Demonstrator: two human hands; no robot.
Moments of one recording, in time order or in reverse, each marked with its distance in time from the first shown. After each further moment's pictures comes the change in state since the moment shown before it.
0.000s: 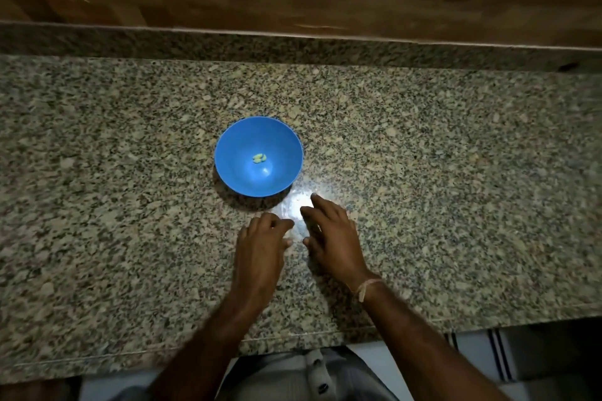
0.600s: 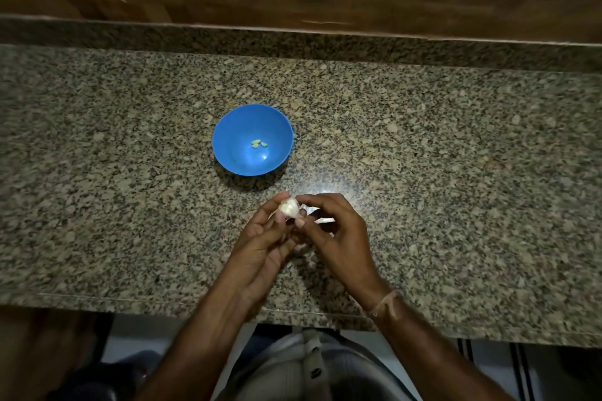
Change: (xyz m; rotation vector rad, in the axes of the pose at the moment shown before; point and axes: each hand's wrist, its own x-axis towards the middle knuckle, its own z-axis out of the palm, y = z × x) left_hand -0.028 0.102 -0.039 -1.793 -0.009 -0.631; right_hand -0.044 -0.021 -0.079 0.840 0.064 -0.012
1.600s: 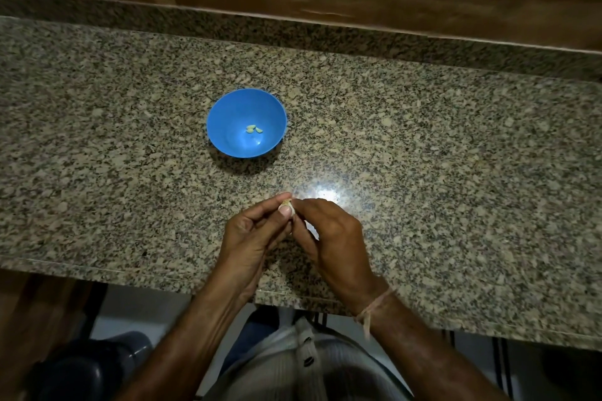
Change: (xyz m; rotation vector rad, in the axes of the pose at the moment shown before) left_hand -0.027 -0.023 0.019 0.278 0.155 0.197; right_hand -0.026 -0.001 -0.019 -0.583 -0.046 -0.445
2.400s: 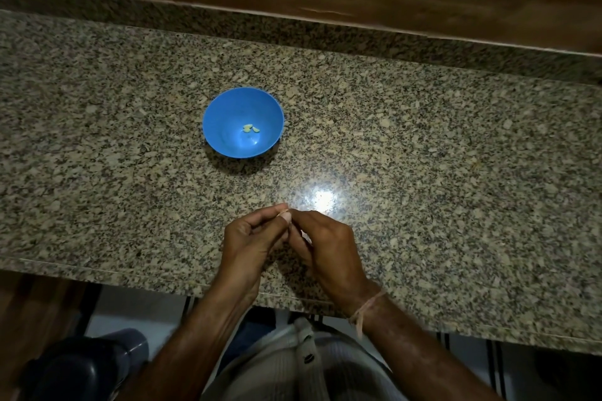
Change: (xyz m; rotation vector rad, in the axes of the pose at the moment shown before) left_hand 0.006 -0.015 0.001 0.078 0.126 -0.019; right_hand -0.008 0.014 0.010 0.010 -0.124 0.068
